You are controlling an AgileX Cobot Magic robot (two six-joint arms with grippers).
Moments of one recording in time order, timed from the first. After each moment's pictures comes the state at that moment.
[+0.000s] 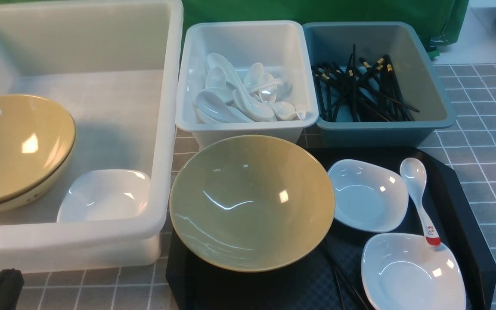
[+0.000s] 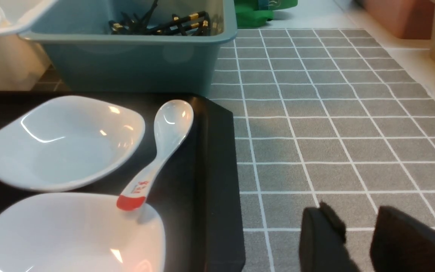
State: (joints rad) right arm -0.04 -0.01 0.03 -0.11 0.32 0.14; left arm -0.01 -0.01 0.02 -0.08 0.32 0.12
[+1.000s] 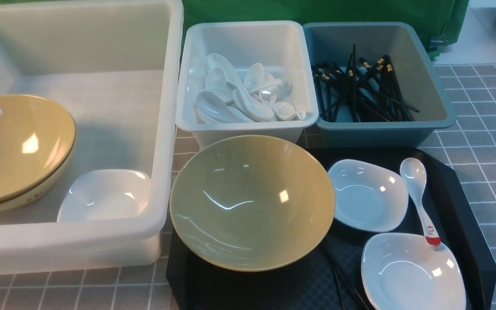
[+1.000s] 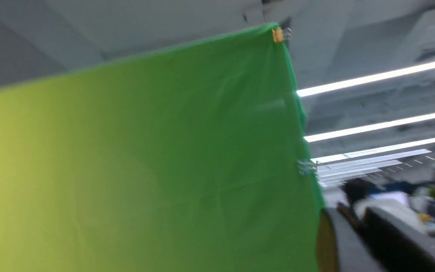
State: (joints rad) right arm -0.04 0.05 -0.29 -0.12 -0.22 0.32; left arm -0.01 0.16 -0.54 0.10 -0.18 -0.17
